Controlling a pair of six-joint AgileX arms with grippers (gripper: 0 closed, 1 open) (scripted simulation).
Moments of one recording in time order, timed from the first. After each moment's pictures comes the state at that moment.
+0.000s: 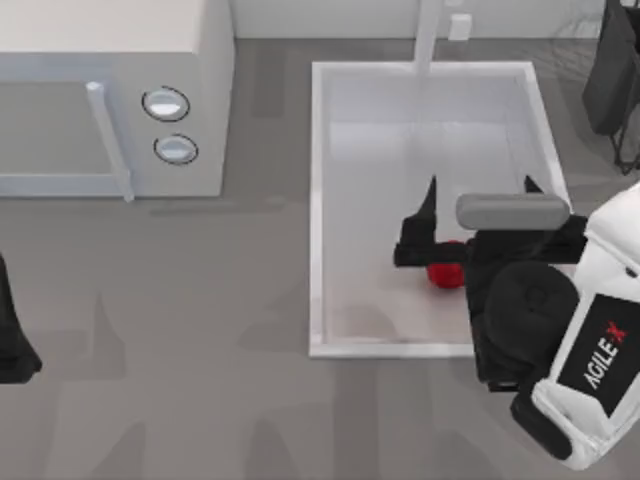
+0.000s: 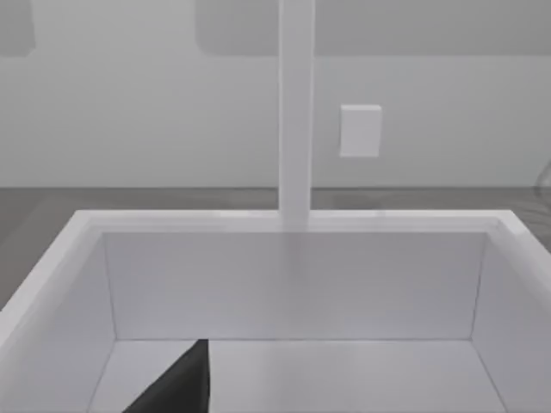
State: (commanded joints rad) left arm 0.00 0.00 0.00 0.00 0.00 0.00; right arm 0.65 2.23 0.61 1.61 0.68 0.02
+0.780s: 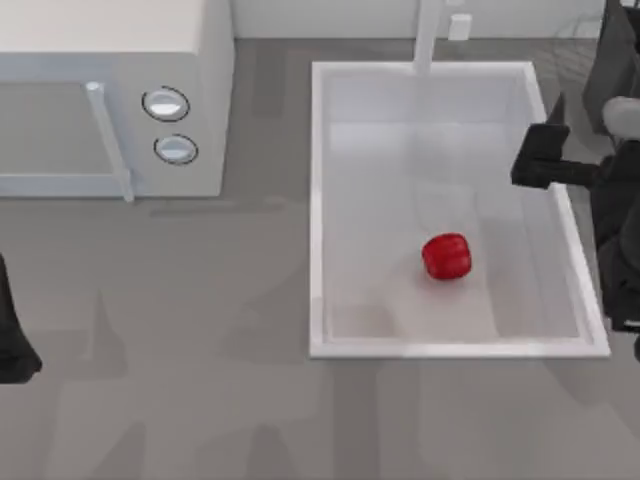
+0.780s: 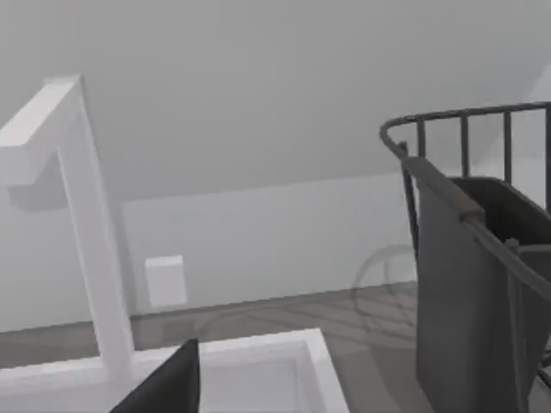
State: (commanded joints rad) left arm 0.00 0.00 0.00 0.00 0.00 0.00; right arm 0.43 1.66 0.47 1.17 0.60 0.09
